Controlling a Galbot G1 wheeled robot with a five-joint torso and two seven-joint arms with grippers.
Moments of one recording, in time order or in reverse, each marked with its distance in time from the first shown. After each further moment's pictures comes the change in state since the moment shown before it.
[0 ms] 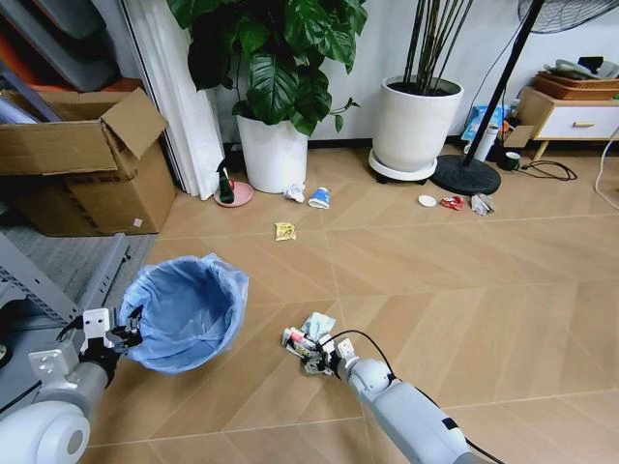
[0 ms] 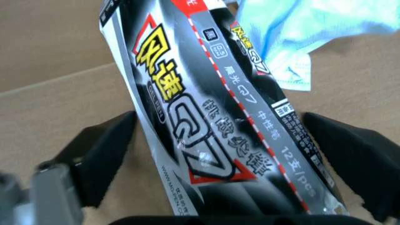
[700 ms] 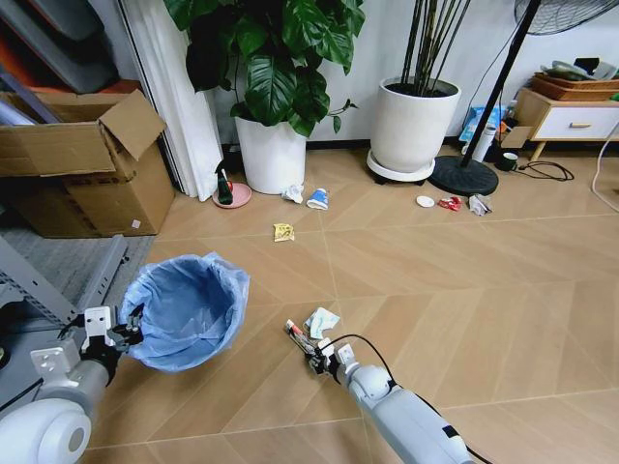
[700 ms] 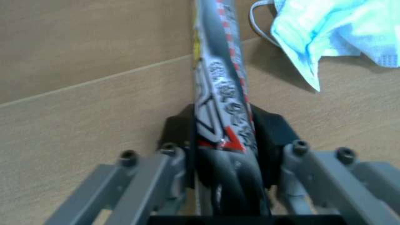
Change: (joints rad) left arm -0.005 0.003 0.006 0.005 0.003 -0.001 0.003; right arm -0.041 0.003 0.013 0.022 -0.017 0.013 -0.006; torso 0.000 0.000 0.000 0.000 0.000
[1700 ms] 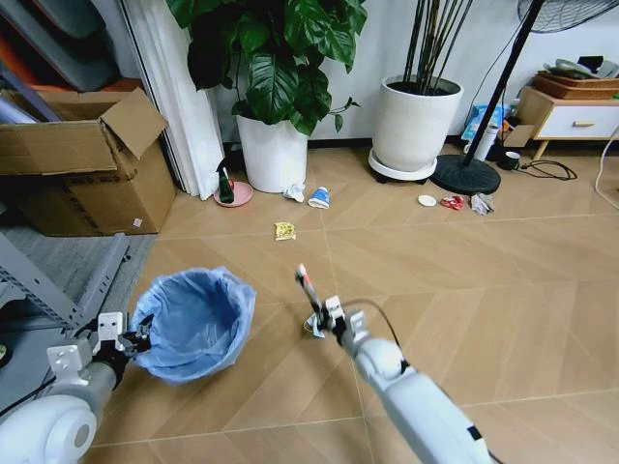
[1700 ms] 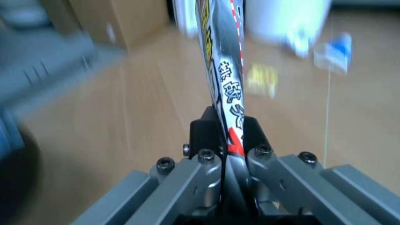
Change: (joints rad) left arm -0.059 0.106 0.064 0.101 -0.092 0.126 -0.035; right arm 0.022 -0.089 0.112 0.517 0.125 0.024 0.093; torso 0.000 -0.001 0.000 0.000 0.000
